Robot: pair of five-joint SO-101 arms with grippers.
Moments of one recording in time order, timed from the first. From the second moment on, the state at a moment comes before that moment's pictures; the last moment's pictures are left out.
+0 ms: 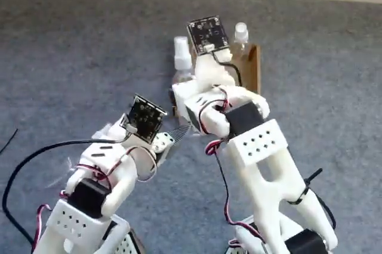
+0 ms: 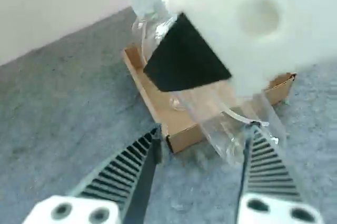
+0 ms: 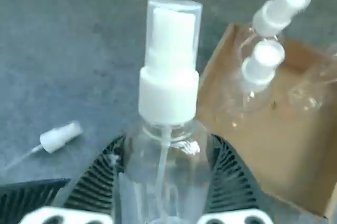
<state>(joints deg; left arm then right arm) 19.5 -76.3 67.1 44.3 -3.0 -31.6 -29.2 17.9 61.7 -5.4</state>
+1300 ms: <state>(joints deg) 8.4 -76.5 71.0 41.8 -5.4 -5.8 -12.0 34.2 18.7 10.2</state>
